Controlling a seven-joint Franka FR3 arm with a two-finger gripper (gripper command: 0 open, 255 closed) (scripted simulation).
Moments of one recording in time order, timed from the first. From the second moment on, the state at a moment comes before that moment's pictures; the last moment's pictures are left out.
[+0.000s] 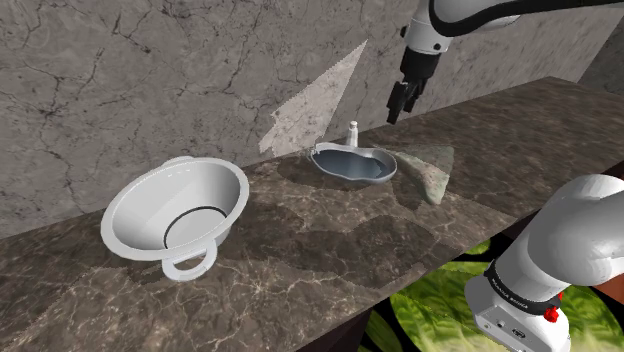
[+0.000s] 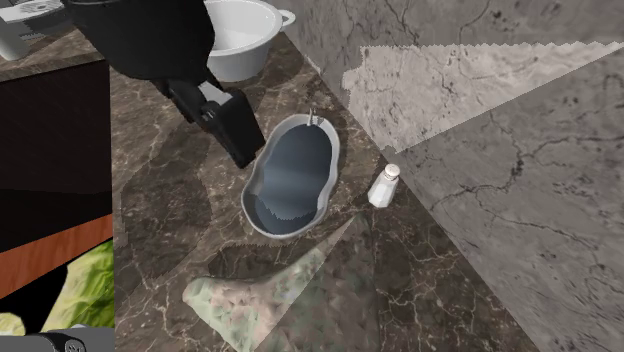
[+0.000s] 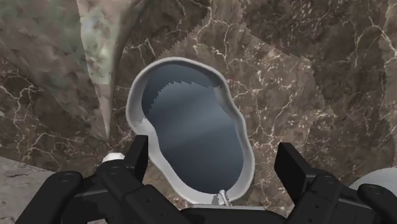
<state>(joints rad) -0.01 -0.57 -0.04 -2.38 0.06 1.89 -0.23</state>
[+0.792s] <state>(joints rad) -0.02 -0.11 -0.13 -2.13 0.09 2.10 -0.37</state>
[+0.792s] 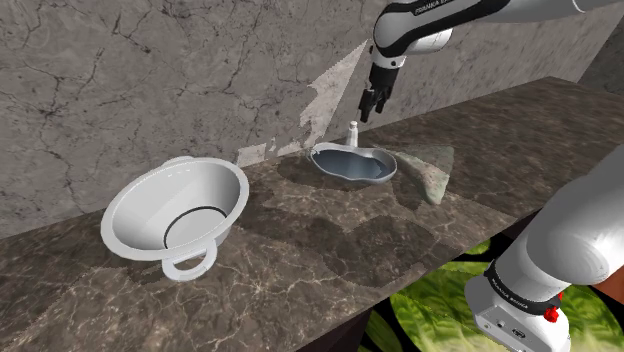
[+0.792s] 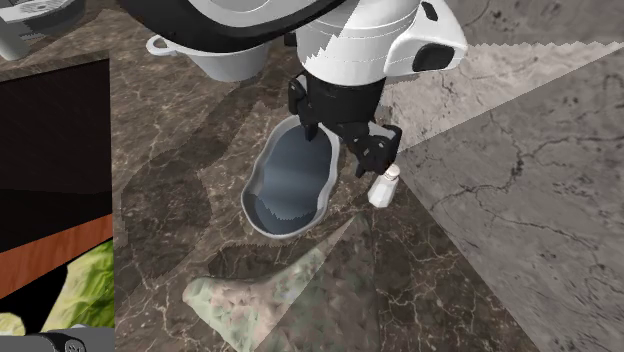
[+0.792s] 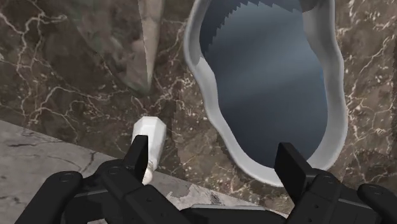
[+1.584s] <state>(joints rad) -0.06 0.30 -0.15 -1.79 0.18 2.15 -0.48</state>
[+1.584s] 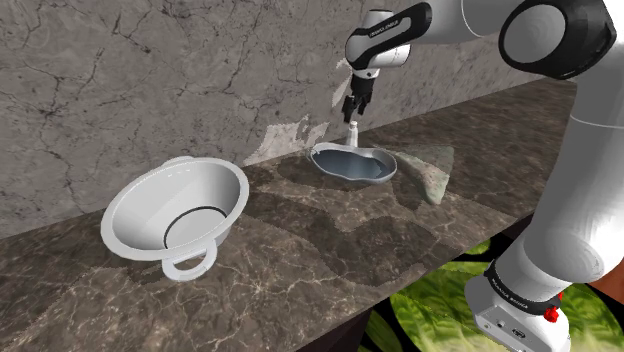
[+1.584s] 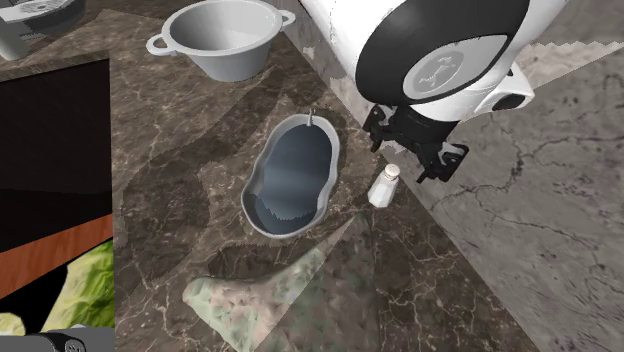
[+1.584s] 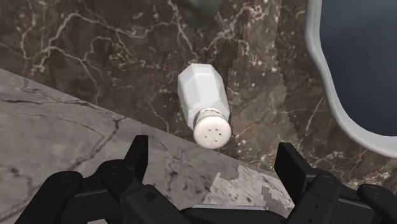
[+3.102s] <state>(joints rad) -0.06 0.35 -0.14 -1.80 0.19 2.21 -0.49</state>
